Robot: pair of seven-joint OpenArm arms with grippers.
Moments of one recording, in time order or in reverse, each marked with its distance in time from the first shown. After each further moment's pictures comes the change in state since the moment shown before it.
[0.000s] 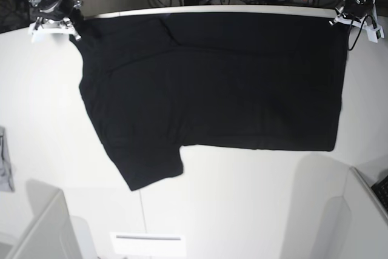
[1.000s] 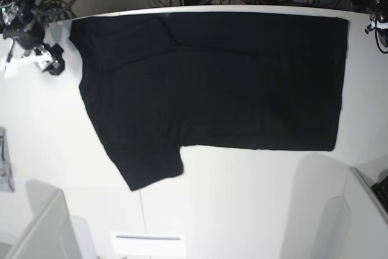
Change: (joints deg) left arm -2.9 0.1 -16.1 16.3 1.1 -4.8 0.9; right arm 10.2 6.6 6.1 6.5 -0.9 9.5 -10.0
